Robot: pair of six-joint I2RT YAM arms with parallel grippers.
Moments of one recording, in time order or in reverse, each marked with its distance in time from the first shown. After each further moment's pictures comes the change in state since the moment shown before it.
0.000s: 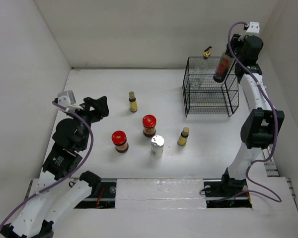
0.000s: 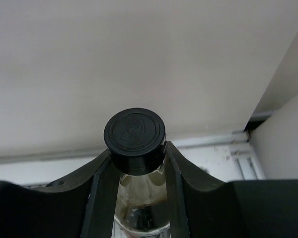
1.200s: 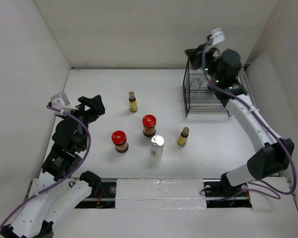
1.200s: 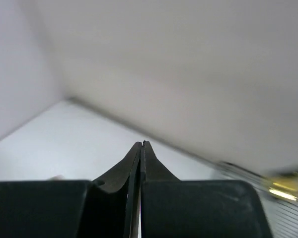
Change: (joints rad) left arm 0.000 -0.010 0.000 -0.024 -0.132 -0.064; right arm 0.341 -0.406 -0.356 0.118 -0.171 -0.014
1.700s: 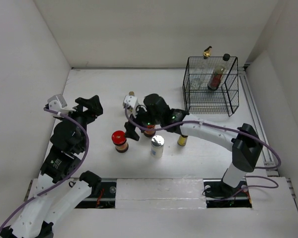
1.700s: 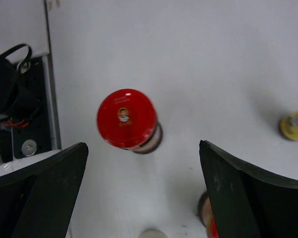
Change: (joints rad) left arm 0.000 -0.016 0.000 -0.006 -0.027 -0.016; right arm 0.695 0.206 -0.107 -0.275 -0.167 -0.131
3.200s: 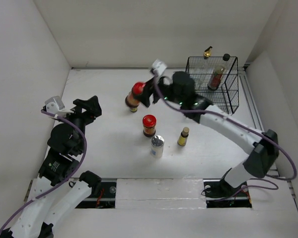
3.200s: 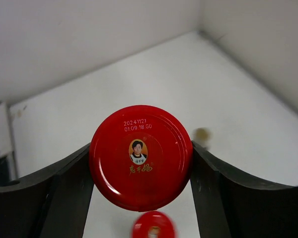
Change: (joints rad) left arm 0.000 -0.032 0.000 0.000 0.008 0.002; right arm -0.111 -0.102 0.058 0.146 0.112 0.084
